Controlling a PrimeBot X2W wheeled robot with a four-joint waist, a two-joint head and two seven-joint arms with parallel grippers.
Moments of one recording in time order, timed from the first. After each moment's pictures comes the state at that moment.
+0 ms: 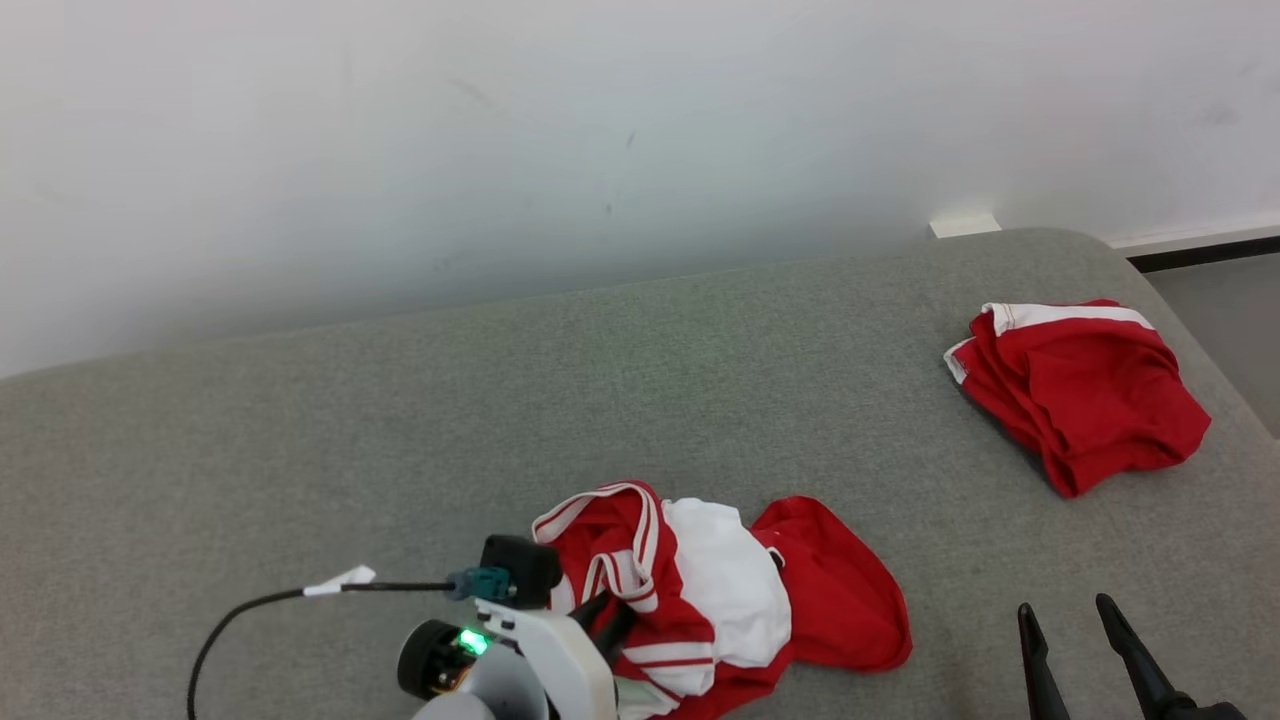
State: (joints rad) left arm -0.37 0.13 -0.59 0.46 -0.53 -0.06 0.14; right arm 0.05 -0.05 0.01 0.21 0.11 0.13 -0.26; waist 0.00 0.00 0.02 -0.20
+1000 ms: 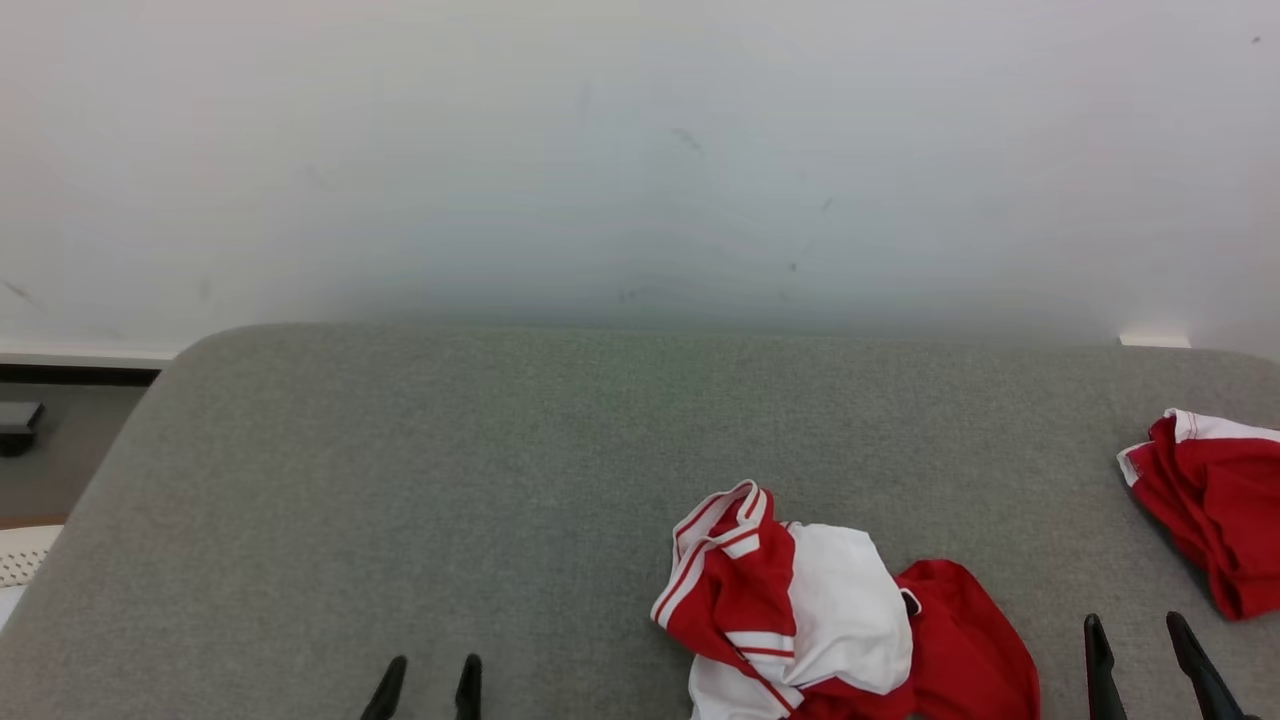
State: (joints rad) left arm 0.11 0.16 -0.29 0.09 -0.36 0.08 -0.26; right arm 0.09 -0.05 -0.09 0.16 0.12 0.13 -0.26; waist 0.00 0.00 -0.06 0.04
